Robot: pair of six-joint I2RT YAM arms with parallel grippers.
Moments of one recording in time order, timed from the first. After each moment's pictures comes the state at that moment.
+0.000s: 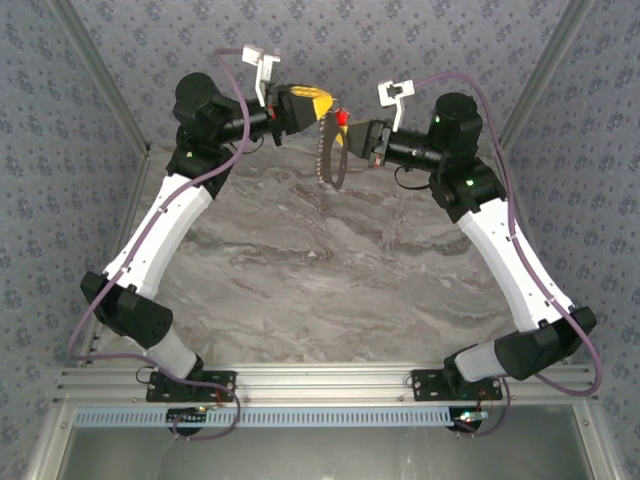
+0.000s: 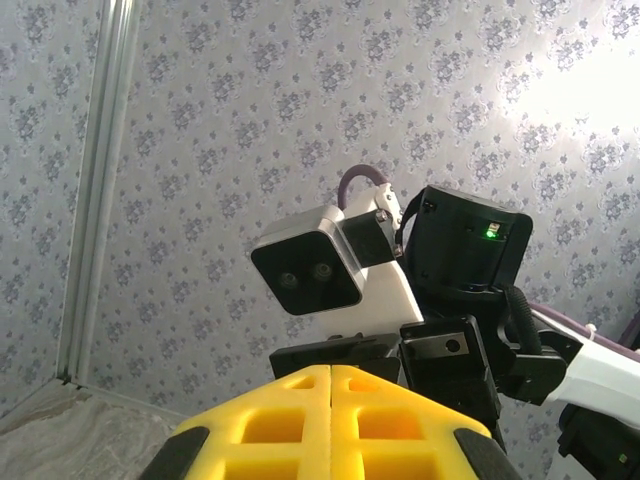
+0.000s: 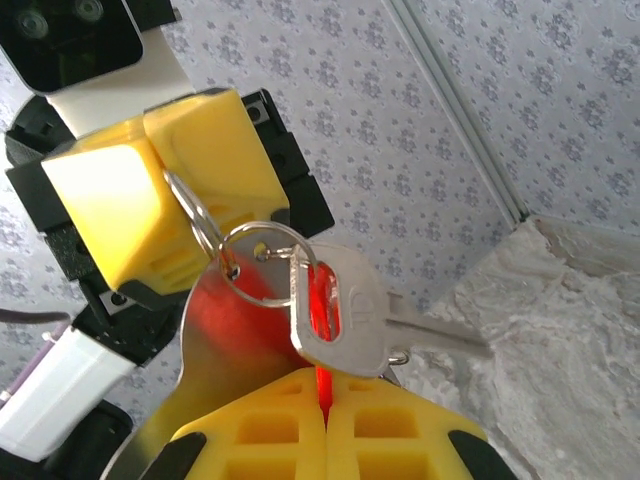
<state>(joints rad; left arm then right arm) -0.47 1.62 1.83 0.17 0.95 -0.60 0.41 1.41 1.65 -0.23 -0.79 0.58</state>
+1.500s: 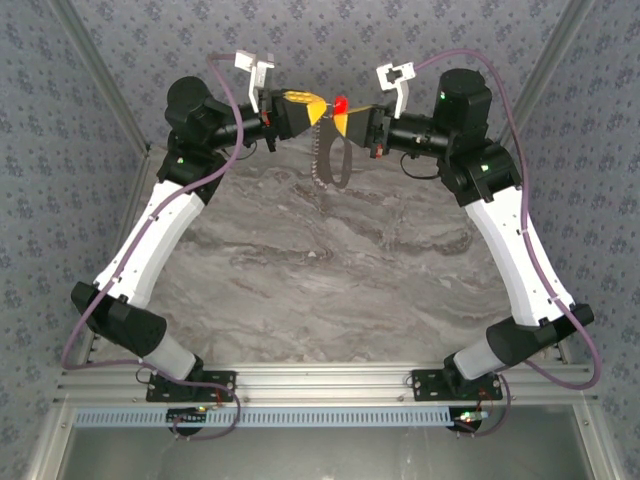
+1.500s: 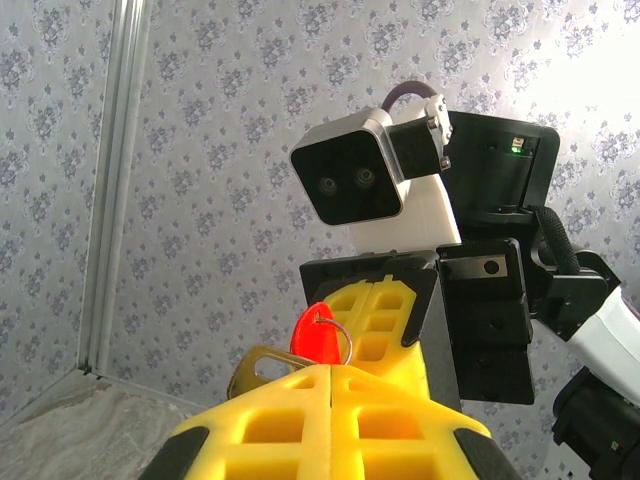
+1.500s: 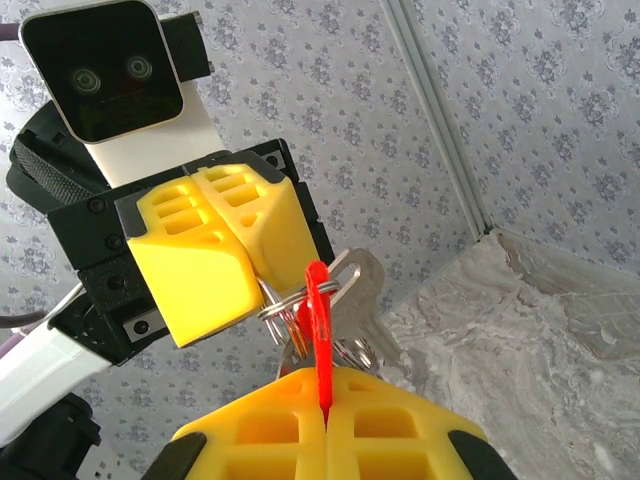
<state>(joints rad) -0.46 1.56 1.79 0.12 0.95 -0.54 0.43 1.50 1.94 -0.52 -0.76 0.39</state>
